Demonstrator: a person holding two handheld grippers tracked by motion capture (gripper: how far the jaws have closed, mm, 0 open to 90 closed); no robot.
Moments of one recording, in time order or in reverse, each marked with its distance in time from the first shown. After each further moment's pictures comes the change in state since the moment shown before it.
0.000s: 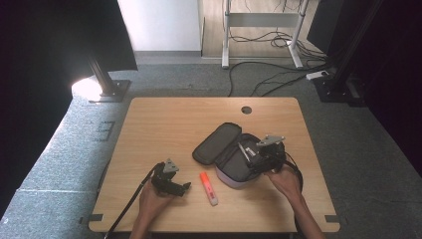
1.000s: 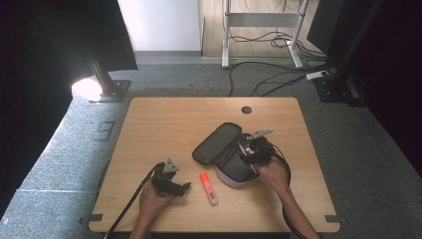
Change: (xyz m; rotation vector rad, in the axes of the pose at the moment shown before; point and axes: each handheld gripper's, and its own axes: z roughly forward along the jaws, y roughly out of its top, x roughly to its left) left arm 0.000 0.000 0.000 0.000 0.002 -0.001; right arm -0.001 0.019 0.039 0.062 0.036 0.053
